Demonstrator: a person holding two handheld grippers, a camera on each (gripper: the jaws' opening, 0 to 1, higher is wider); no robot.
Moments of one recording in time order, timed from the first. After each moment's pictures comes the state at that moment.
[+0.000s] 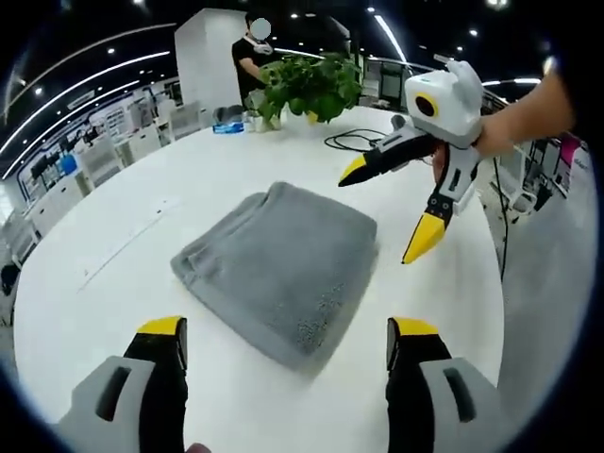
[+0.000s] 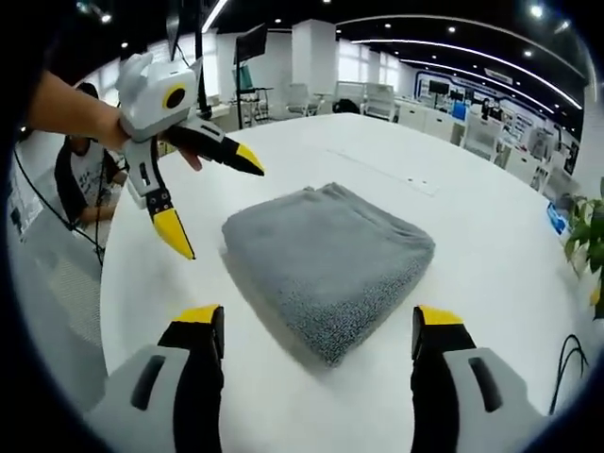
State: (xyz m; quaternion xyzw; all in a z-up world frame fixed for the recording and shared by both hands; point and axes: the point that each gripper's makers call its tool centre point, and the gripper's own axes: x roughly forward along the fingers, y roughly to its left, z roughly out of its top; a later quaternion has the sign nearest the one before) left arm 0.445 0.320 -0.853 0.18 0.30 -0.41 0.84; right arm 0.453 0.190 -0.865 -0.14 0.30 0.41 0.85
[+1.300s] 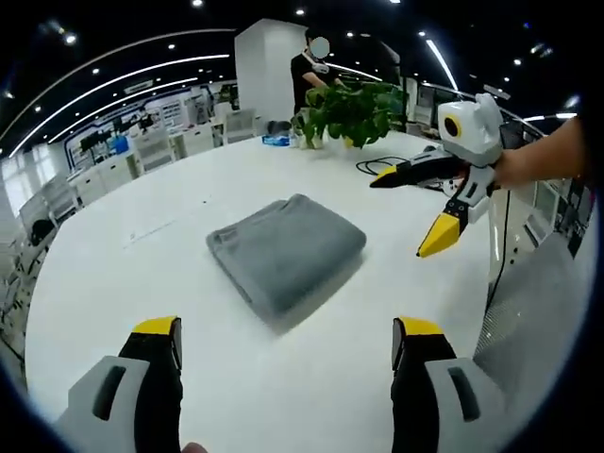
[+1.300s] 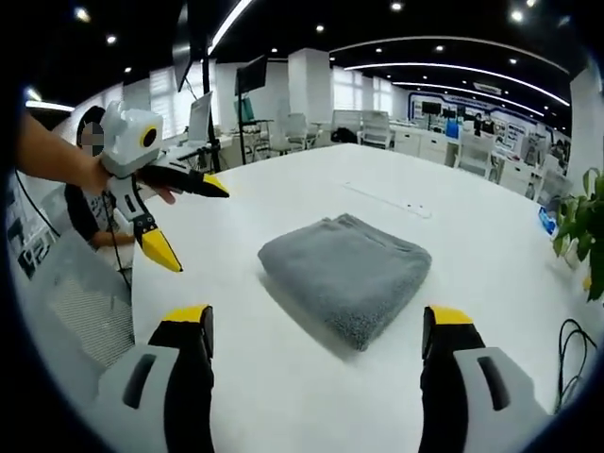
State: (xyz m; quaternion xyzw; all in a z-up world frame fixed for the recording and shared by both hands) left arm 0.379 0.343 -0.819 0.13 0.29 -0.30 0.90; right arm 0.410 0.186 -0.825 -0.10 0.24 0.41 0.87
